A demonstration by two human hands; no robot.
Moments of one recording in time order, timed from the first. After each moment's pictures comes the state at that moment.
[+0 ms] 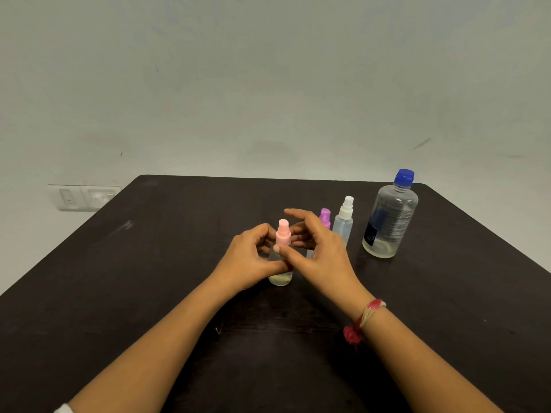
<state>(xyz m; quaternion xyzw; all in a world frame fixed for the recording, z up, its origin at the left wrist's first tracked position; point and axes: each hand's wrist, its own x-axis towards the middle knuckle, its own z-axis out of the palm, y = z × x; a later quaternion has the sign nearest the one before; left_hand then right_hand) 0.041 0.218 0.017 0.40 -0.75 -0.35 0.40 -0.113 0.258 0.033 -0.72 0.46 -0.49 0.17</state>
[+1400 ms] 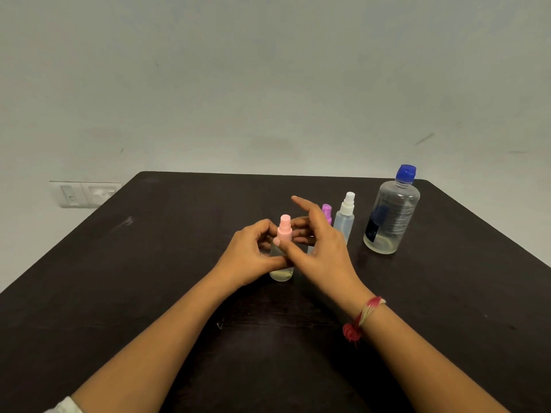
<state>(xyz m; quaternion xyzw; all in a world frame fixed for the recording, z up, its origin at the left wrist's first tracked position) 0.040 0.219 0.020 0.40 -0.75 -0.35 0.40 -0.109 0.259 0.033 -0.70 0.46 -0.51 0.17</state>
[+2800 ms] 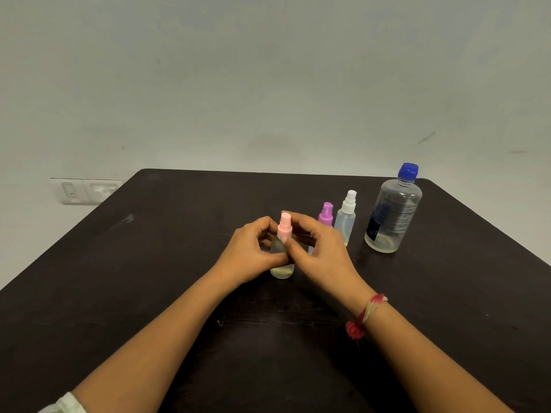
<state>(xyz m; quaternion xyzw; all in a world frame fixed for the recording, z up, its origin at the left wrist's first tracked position) 0.041 0.217 0.018 0.40 -0.74 -0.35 0.40 -0.111 0.258 0.032 -0.72 0.47 -0.48 0.17</state>
